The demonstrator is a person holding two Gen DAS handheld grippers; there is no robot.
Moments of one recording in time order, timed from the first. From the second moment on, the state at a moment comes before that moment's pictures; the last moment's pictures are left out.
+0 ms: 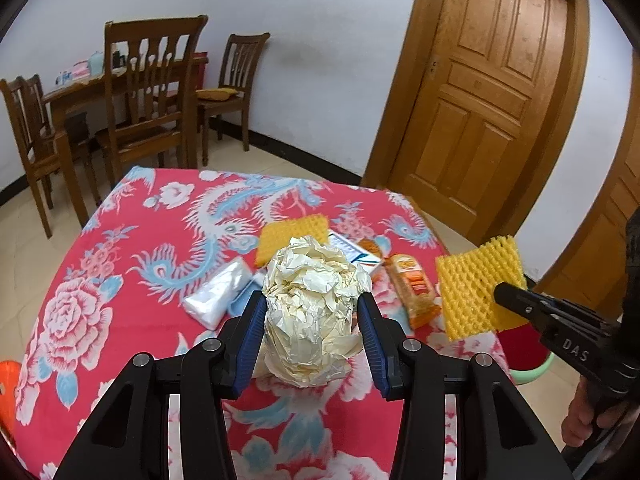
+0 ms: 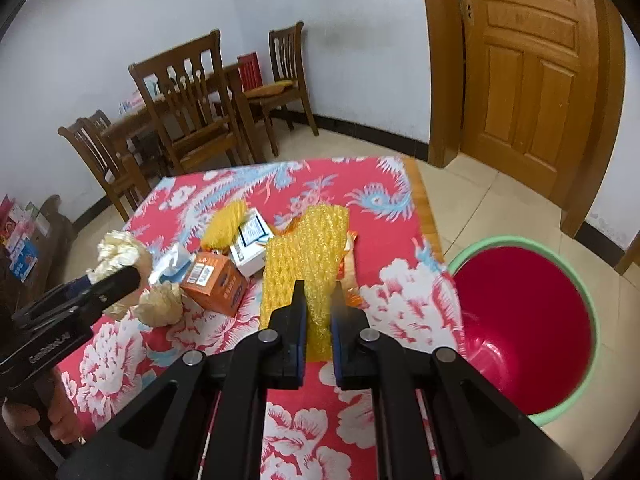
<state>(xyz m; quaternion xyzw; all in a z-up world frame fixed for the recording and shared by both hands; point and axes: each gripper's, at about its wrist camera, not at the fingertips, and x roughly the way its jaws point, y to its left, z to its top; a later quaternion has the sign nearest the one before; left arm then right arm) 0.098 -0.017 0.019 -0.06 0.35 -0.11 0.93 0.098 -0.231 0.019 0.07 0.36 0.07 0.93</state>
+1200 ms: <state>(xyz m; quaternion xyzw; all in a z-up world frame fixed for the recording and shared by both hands) 0.116 -0.166 0.024 -0.01 0.35 -0.25 0.90 0.048 -0.373 0.021 0.13 0.32 -0.07 0.94</state>
